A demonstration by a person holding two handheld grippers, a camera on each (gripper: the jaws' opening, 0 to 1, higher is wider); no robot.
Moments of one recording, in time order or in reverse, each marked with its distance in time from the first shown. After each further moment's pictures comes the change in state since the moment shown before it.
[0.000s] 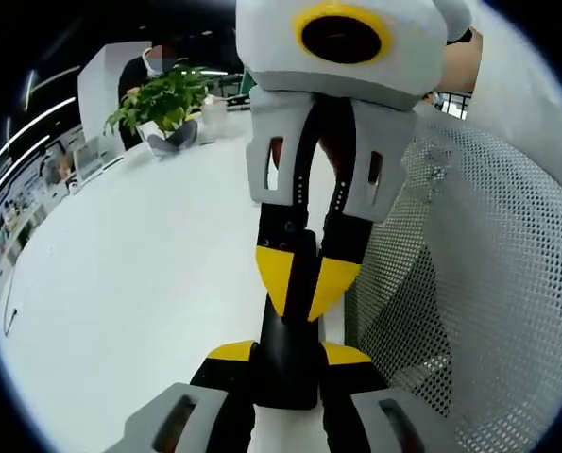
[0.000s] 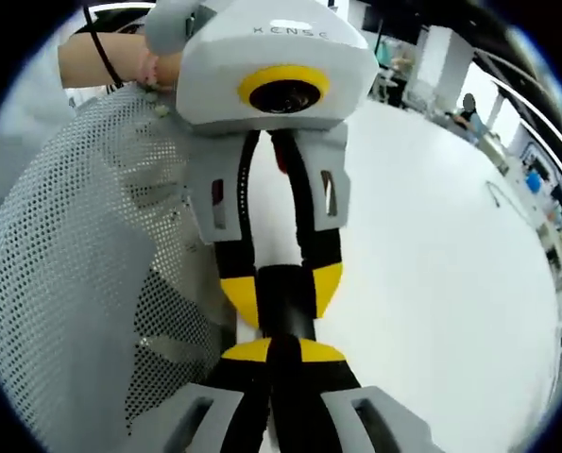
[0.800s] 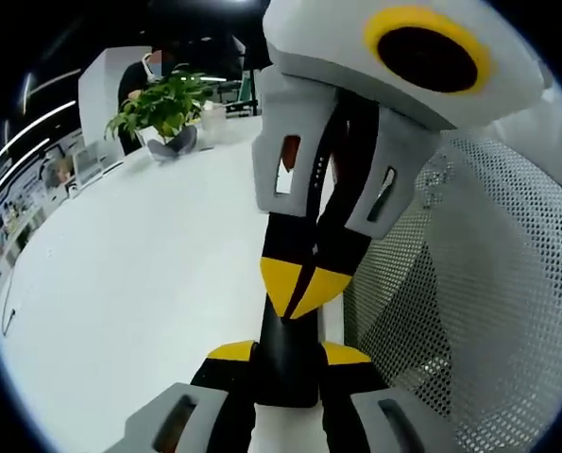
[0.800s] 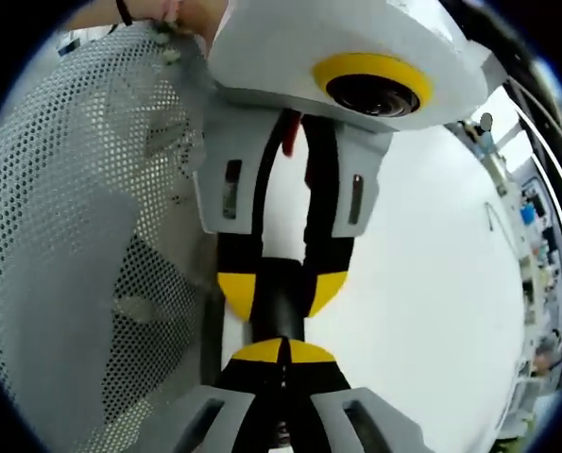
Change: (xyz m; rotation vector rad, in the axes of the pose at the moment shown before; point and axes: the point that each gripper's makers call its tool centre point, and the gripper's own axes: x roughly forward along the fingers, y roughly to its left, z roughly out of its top) left arm -0.001 0.000 0.000 0.006 -0.035 -0.008; right arm 0.004 -0.011 0.000 -0.156 0.212 -0.115
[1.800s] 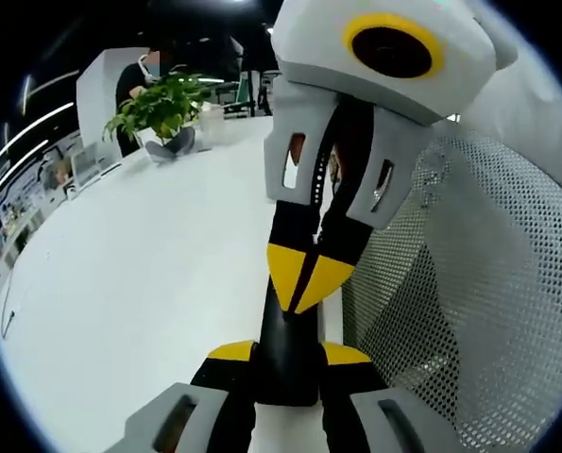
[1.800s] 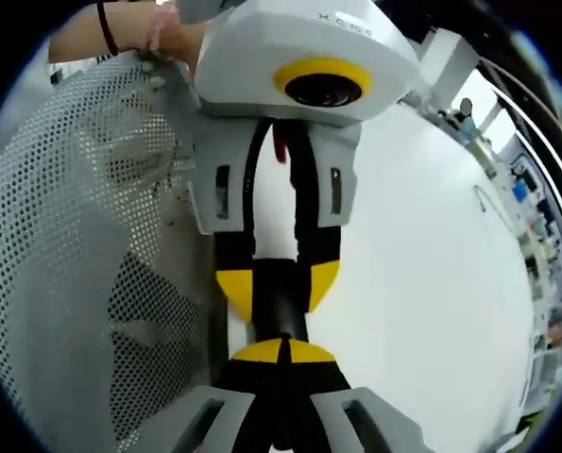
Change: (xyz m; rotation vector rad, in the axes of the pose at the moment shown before) left arm 0.000 -0.001 -0.001 0.007 -0.002 -0.010; right arm -0.001 0.001 0.000 0.100 -0.059 0.001
